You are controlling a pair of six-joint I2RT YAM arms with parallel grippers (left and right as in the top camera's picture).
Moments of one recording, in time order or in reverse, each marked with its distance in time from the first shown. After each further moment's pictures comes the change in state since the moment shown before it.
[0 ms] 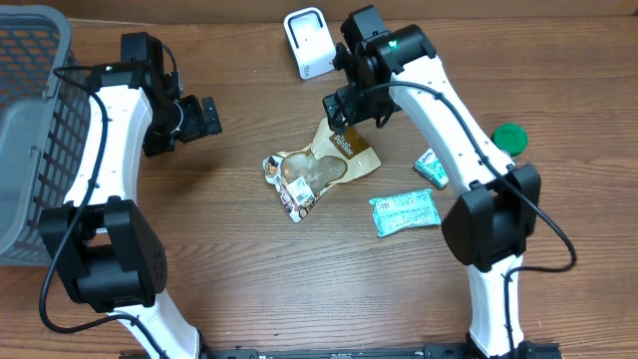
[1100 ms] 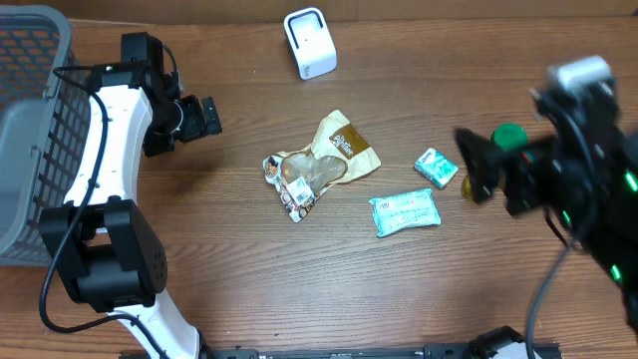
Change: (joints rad) left arm 0.000 0.000 0.000 0.000 0.000 0.000; right arm -0.076 -1.125 -0.350 0.066 0.150 -0.004
